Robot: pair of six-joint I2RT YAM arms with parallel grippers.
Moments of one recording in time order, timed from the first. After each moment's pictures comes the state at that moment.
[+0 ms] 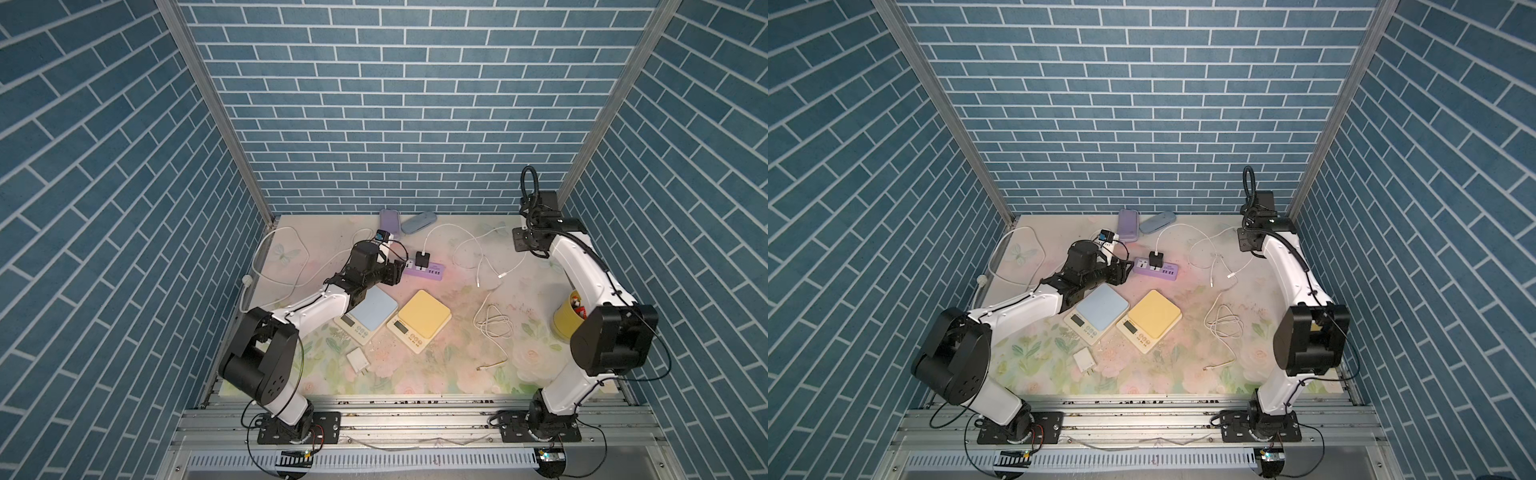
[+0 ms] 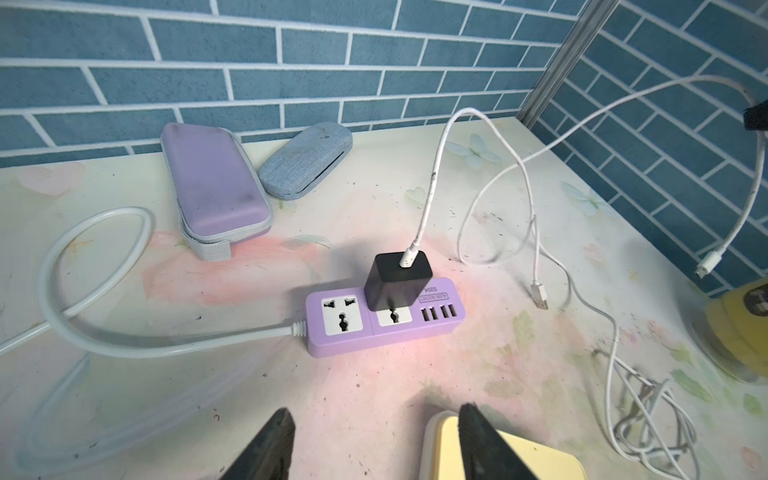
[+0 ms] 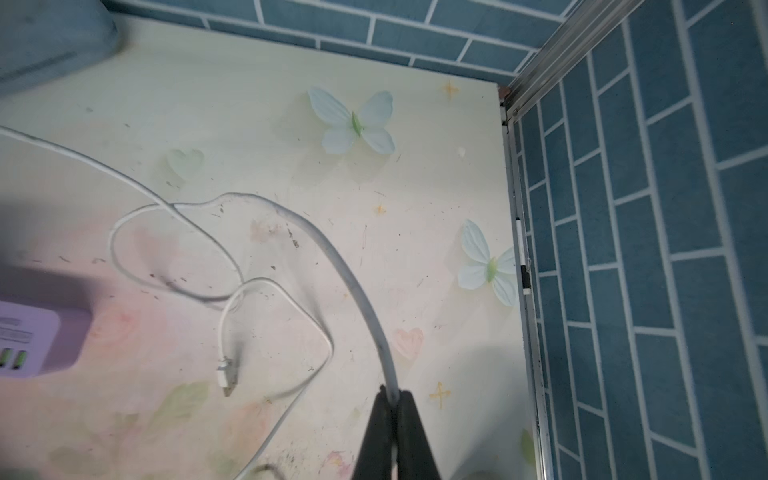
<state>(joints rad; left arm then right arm) -0.51 1.56 0.95 0.15 0.12 -0.20 0.11 1.64 1.59 -0.82 0.20 -0.05</state>
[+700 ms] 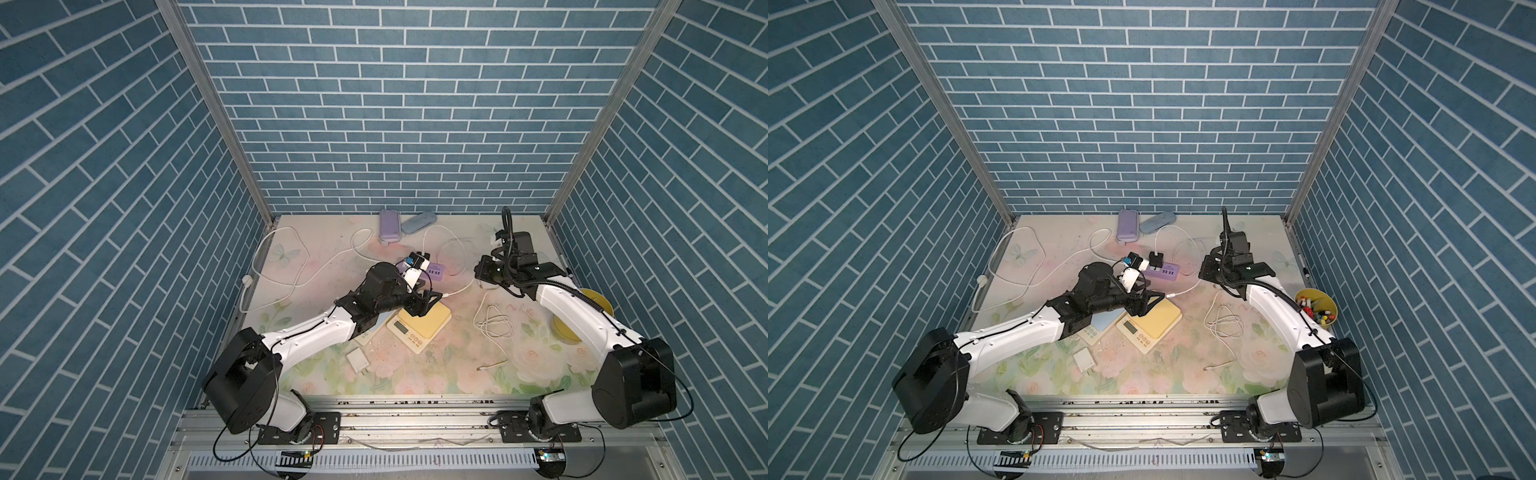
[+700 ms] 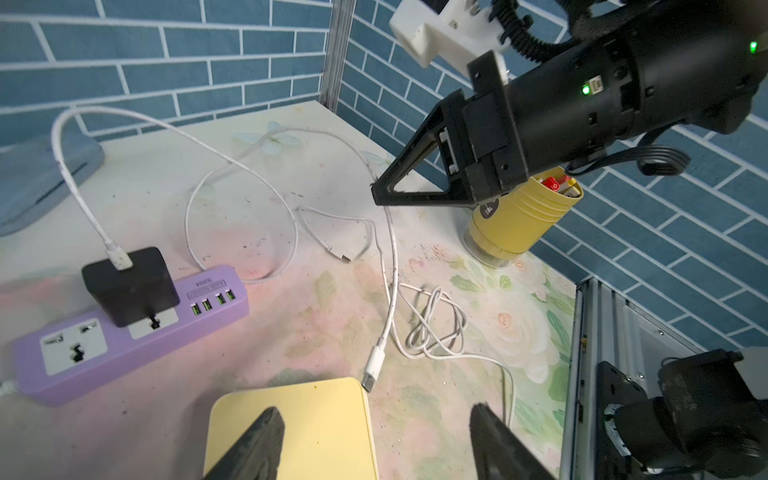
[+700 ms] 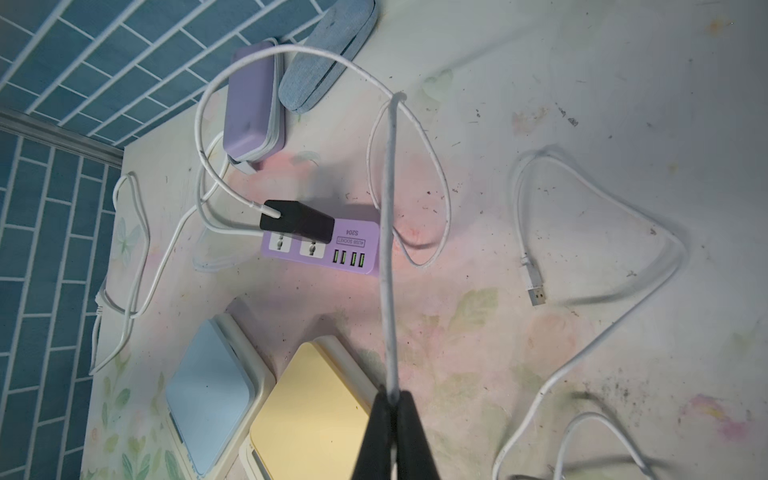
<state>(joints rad) -0.75 1.46 0.87 0.19 0.33 -0.25 0.32 1.39 1.07 -0.47 -0.17 0.52</state>
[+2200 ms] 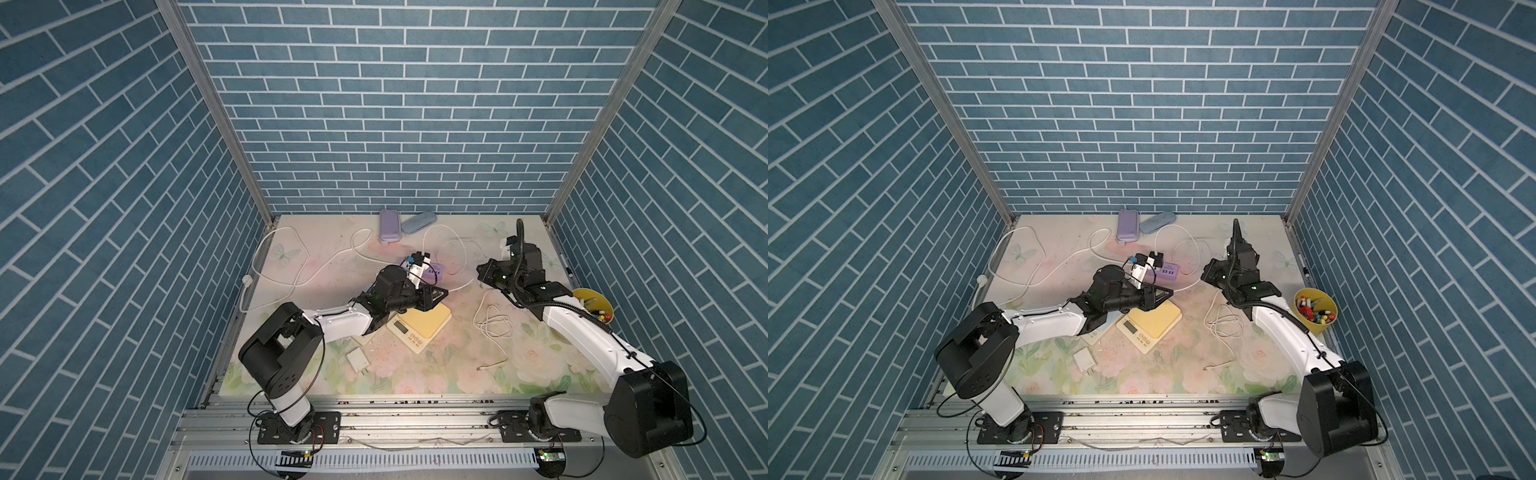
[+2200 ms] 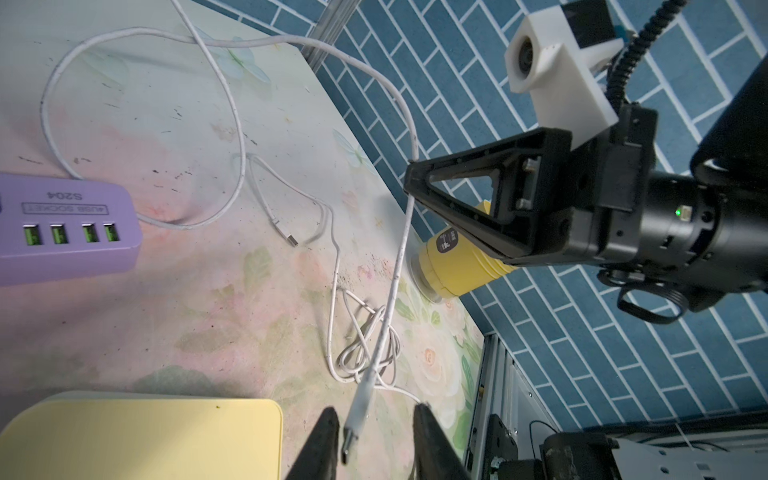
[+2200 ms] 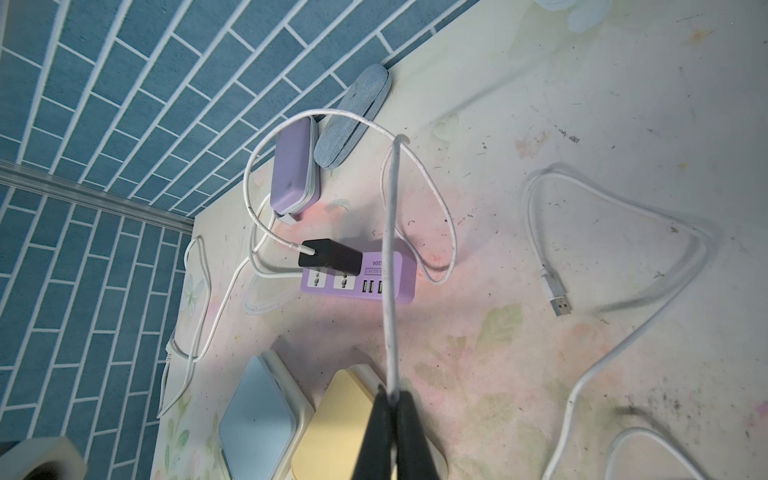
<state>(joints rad) -0.74 1.68 0.88 0.50 0.47 -0.68 0.32 1.27 0.90 -0.24 -0.18 0.67</state>
